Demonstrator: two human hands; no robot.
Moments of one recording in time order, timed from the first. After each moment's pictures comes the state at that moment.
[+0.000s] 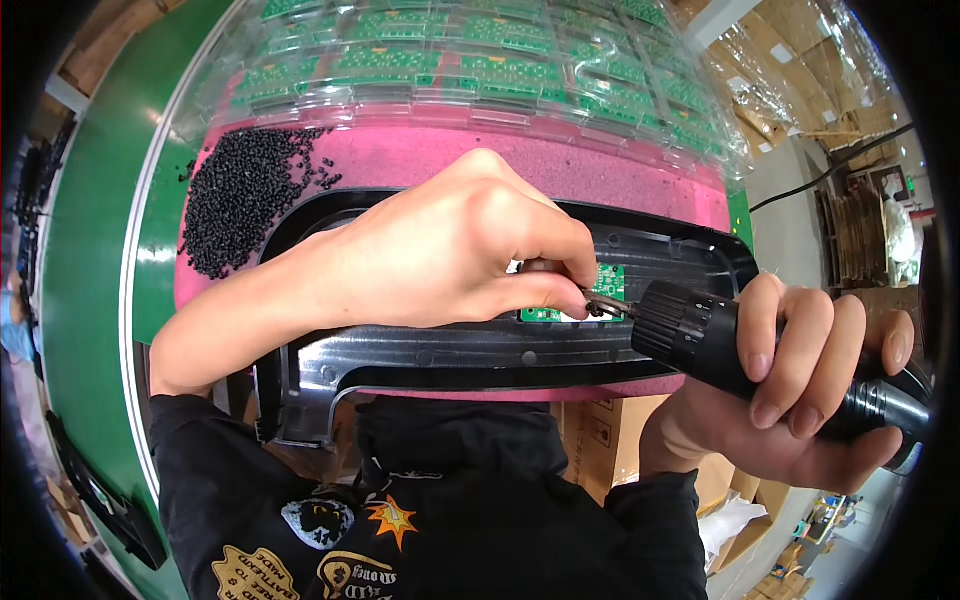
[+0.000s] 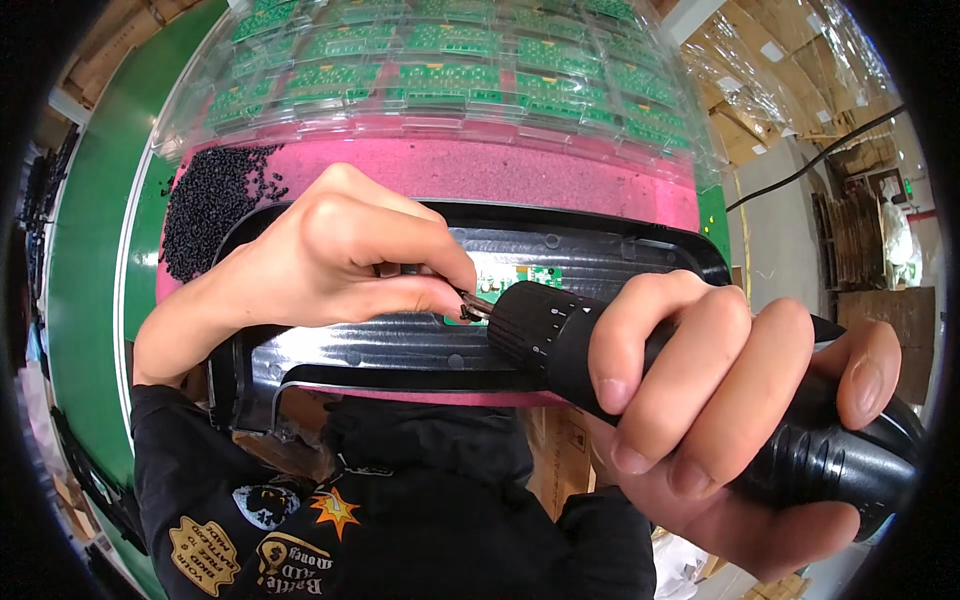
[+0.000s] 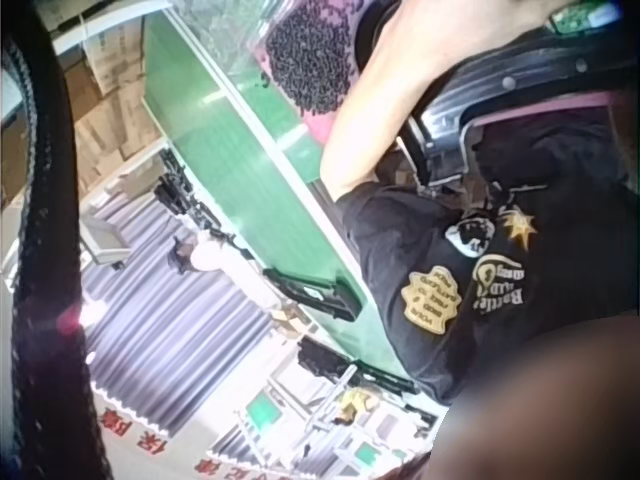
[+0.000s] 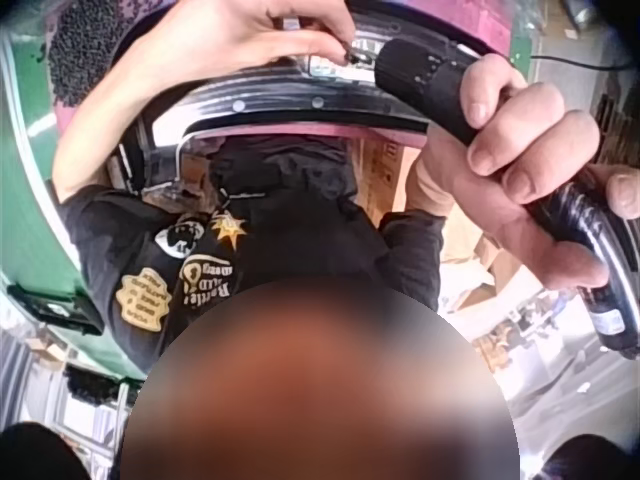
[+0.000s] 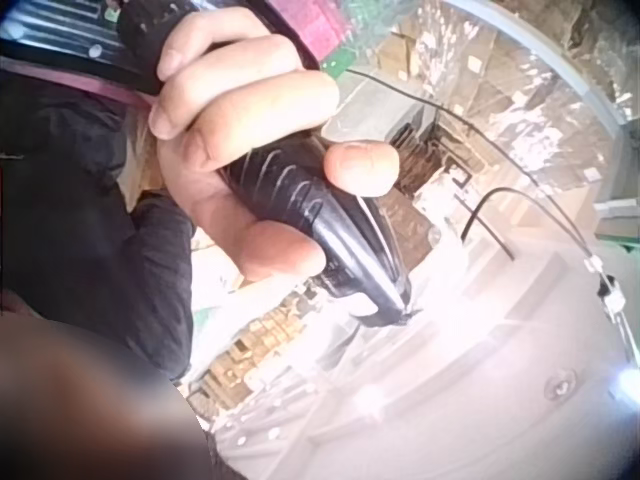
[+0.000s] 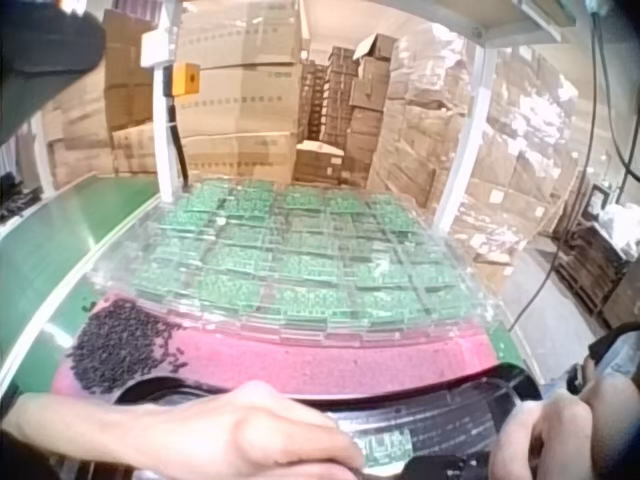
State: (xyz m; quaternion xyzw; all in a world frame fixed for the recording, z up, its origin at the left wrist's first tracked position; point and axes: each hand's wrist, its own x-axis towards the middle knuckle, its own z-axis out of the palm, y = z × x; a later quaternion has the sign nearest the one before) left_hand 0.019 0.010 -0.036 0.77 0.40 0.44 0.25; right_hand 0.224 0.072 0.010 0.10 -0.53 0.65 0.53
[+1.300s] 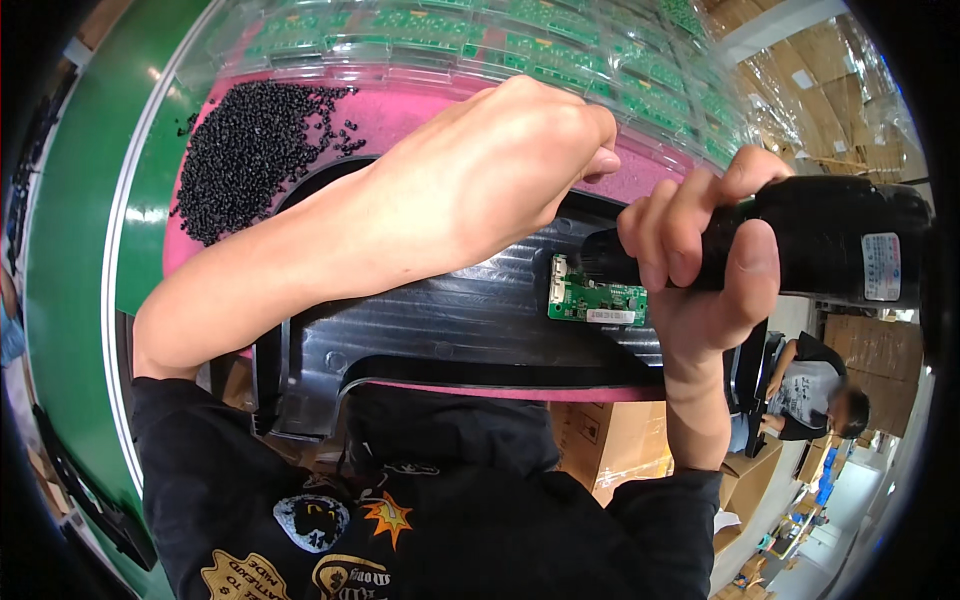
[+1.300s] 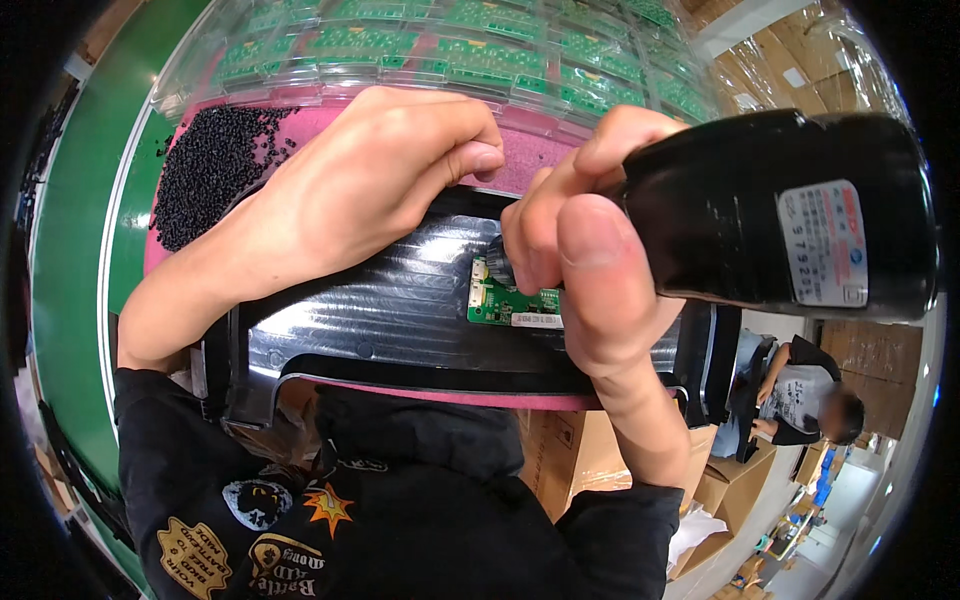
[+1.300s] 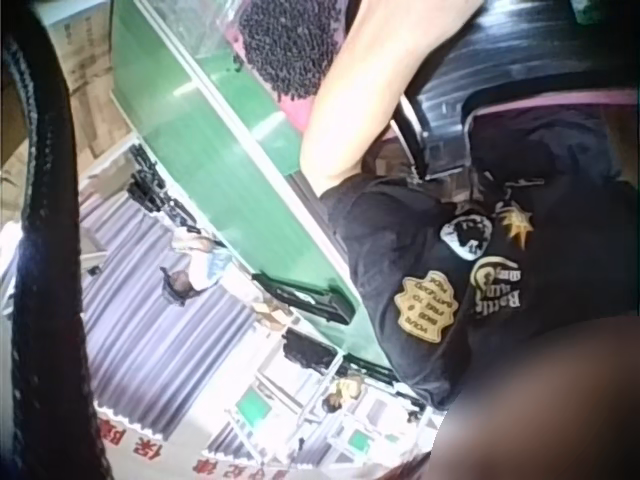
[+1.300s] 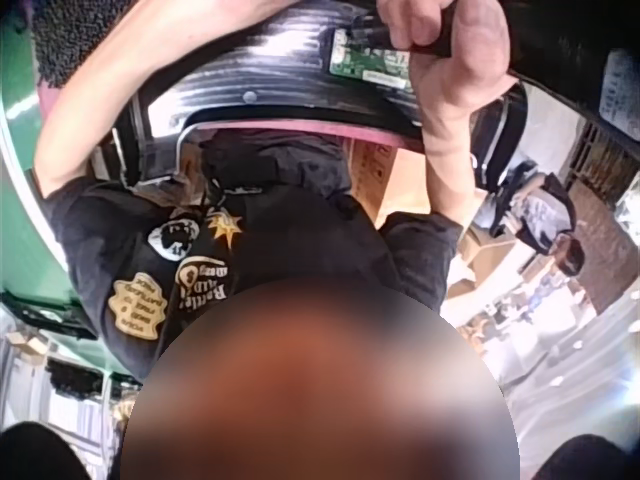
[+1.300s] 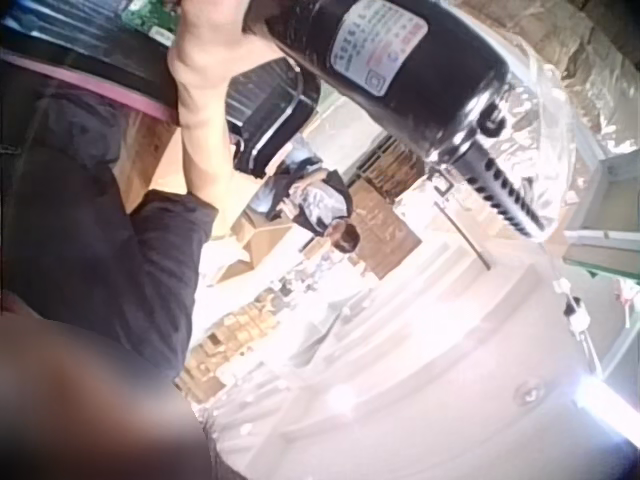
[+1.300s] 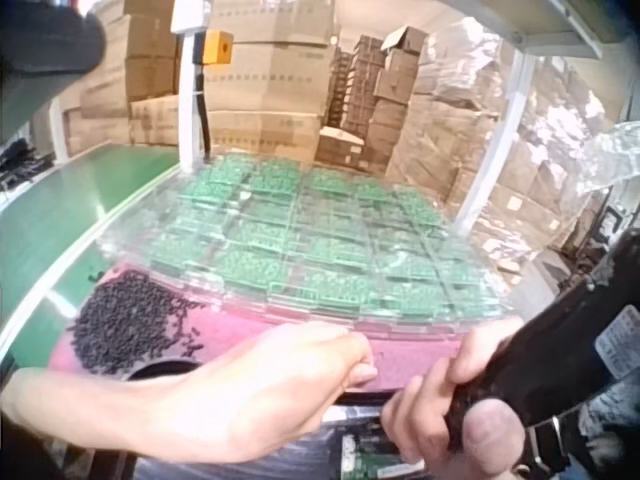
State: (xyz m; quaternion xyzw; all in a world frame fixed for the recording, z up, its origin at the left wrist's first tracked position) left_hand 0.004 0.023 -0.058 0.70 0.53 0.46 0.07; right_hand 0.178 0.097 -0.035 -0.05 -0.66 0.65 0.37
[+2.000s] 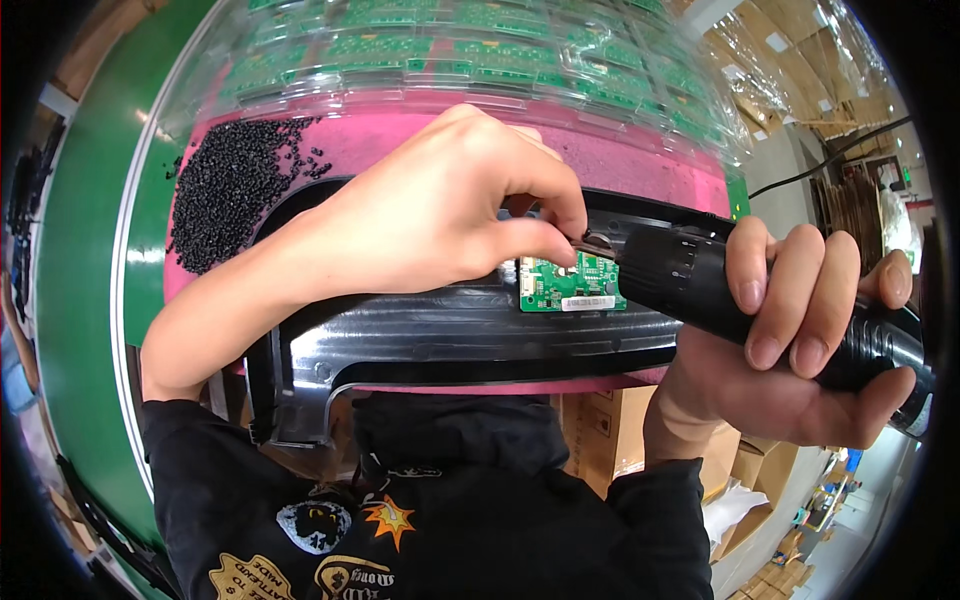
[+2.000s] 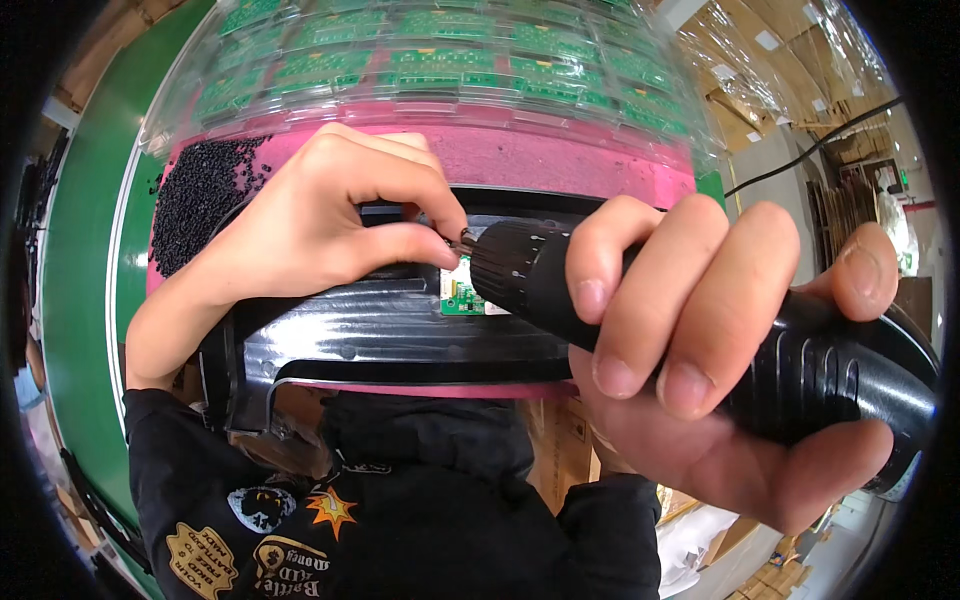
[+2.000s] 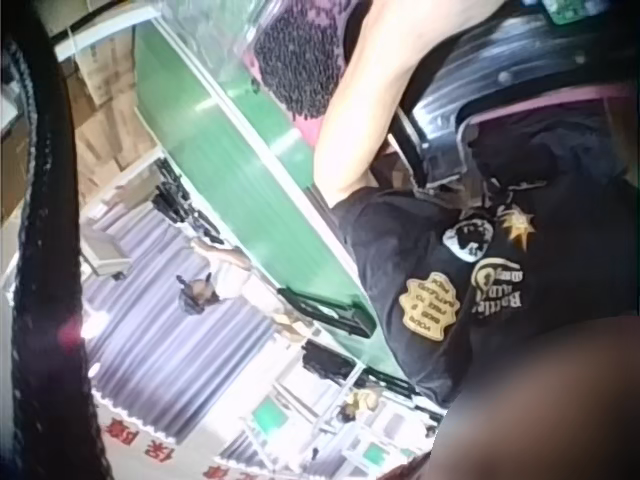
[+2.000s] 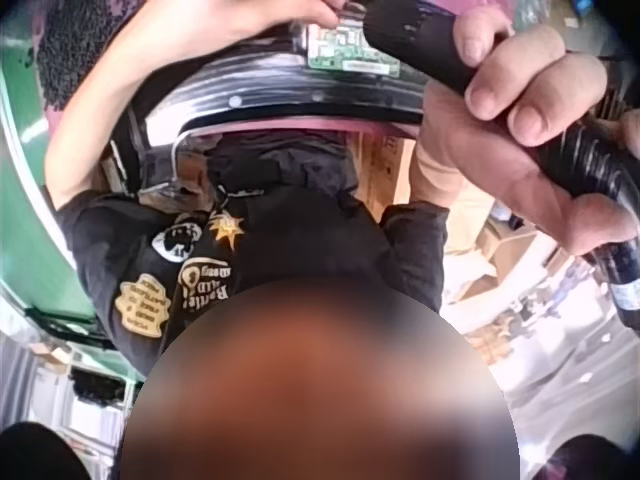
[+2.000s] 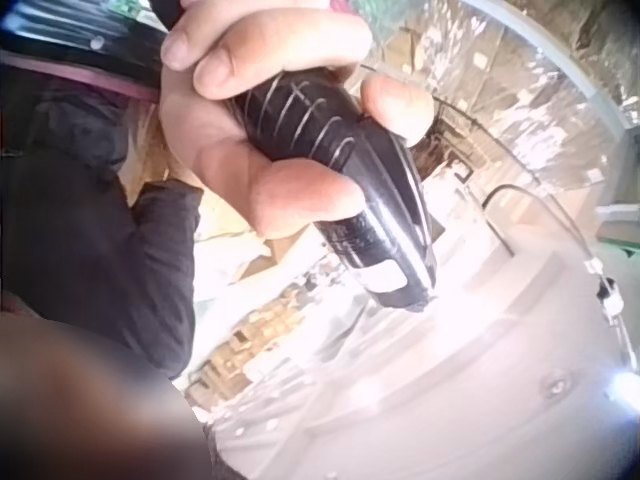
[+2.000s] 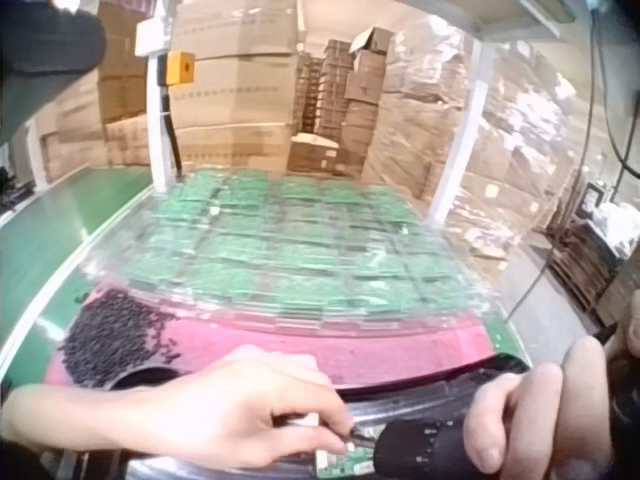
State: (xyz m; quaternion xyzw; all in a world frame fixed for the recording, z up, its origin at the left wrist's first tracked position) left_hand 0.015 0.016 -0.040 0.75 0.46 0.41 0.24; right_hand 0.211 0.078 0.005 0.08 -0.54 0.64 0.54
